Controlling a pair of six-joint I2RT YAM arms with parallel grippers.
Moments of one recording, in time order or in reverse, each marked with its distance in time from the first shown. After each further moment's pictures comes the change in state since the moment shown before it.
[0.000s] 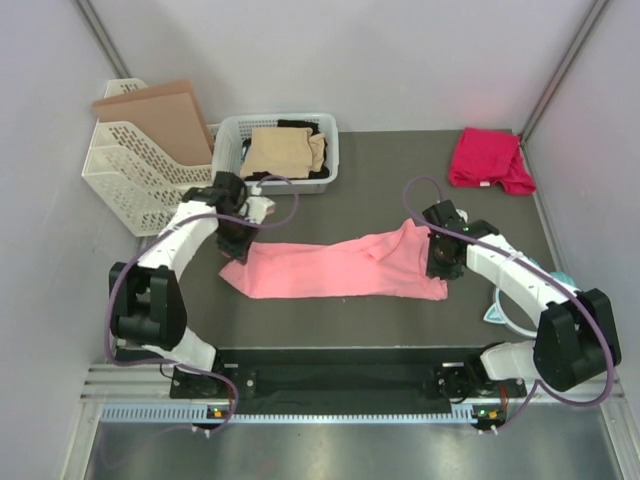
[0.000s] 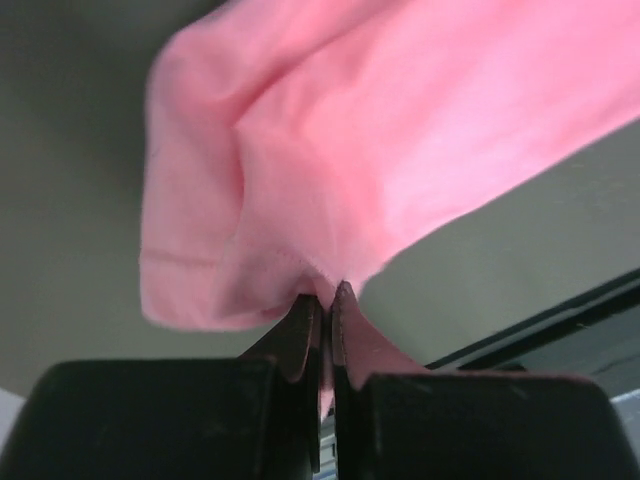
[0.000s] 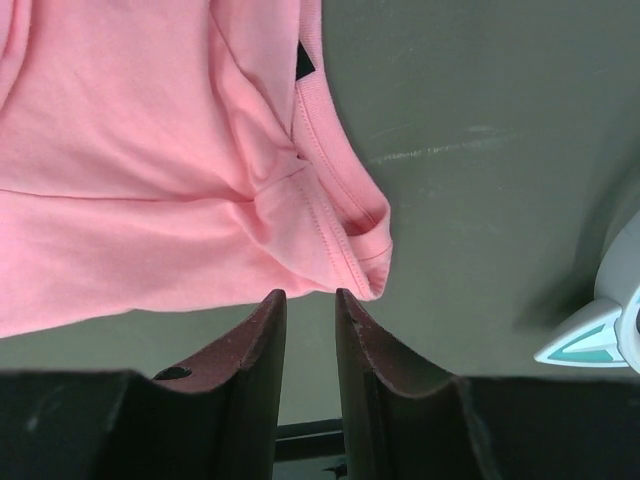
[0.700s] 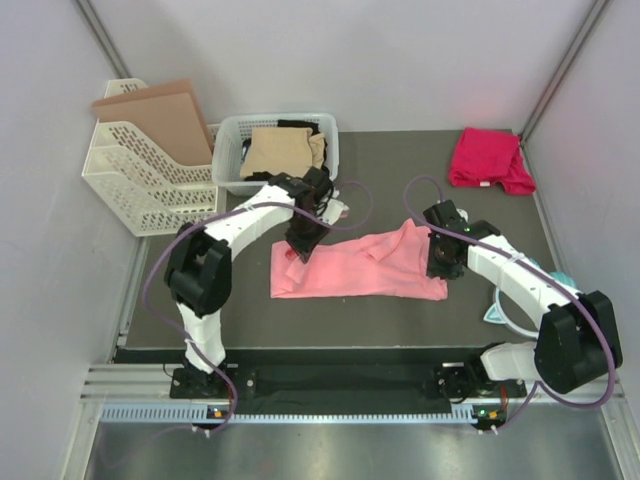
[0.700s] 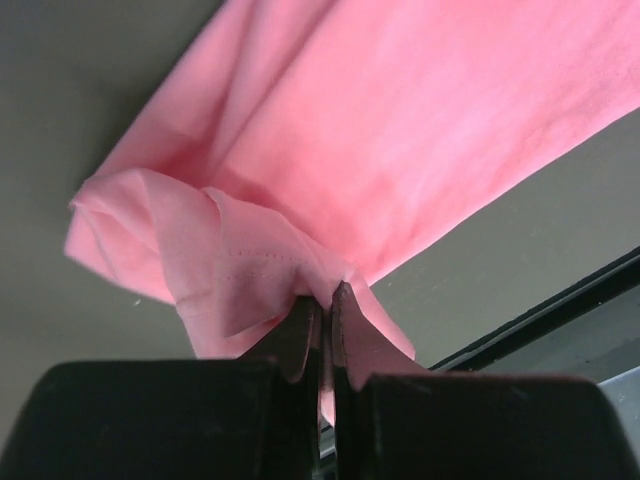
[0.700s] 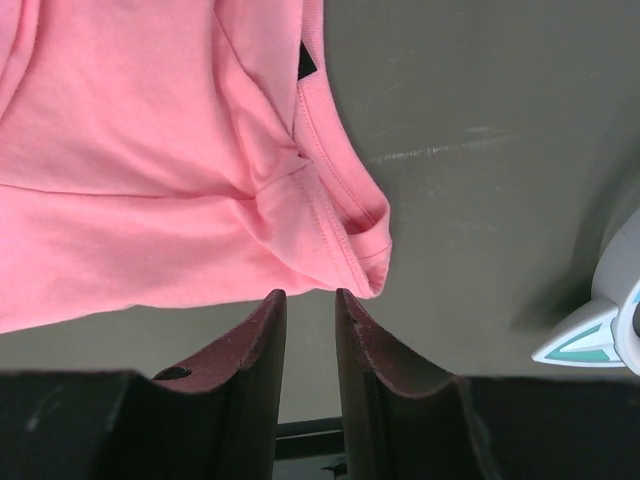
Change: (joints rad) left arm -0.466 0.327 0.361 -0.089 -0.032 -0.222; right arm 0.000 -0.014 0.000 -0.002 -0.002 -0.007
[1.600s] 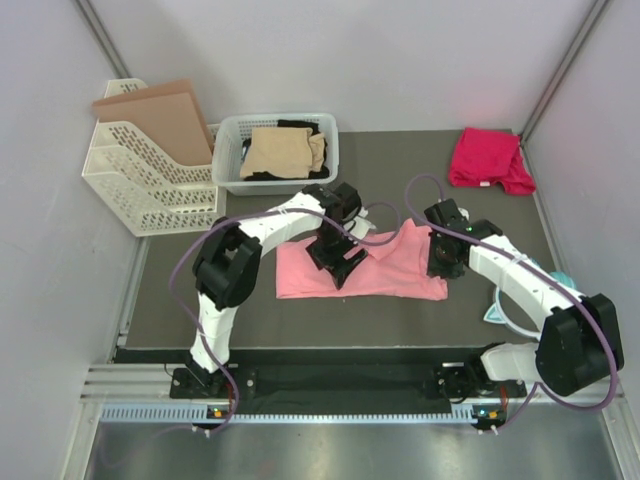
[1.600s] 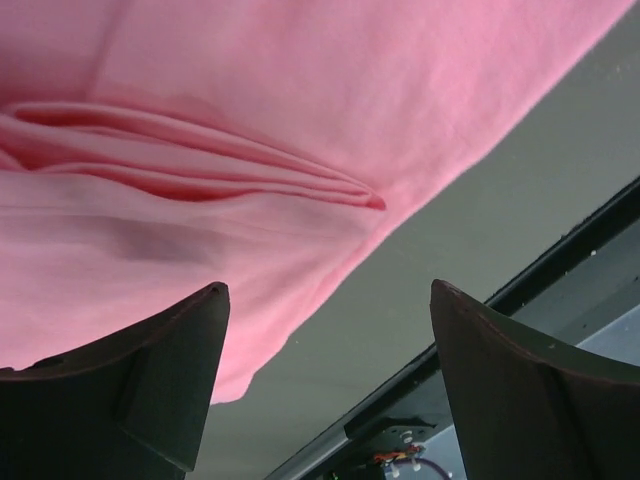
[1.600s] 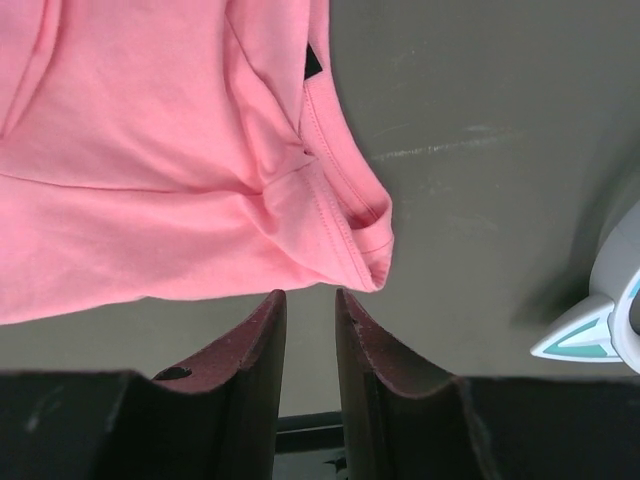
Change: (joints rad) left arm -0.132 0.179 0.096 -0.003 0.139 -0.017; right arm 0.000 -0.014 0.009 -0.018 -0.007 0.000
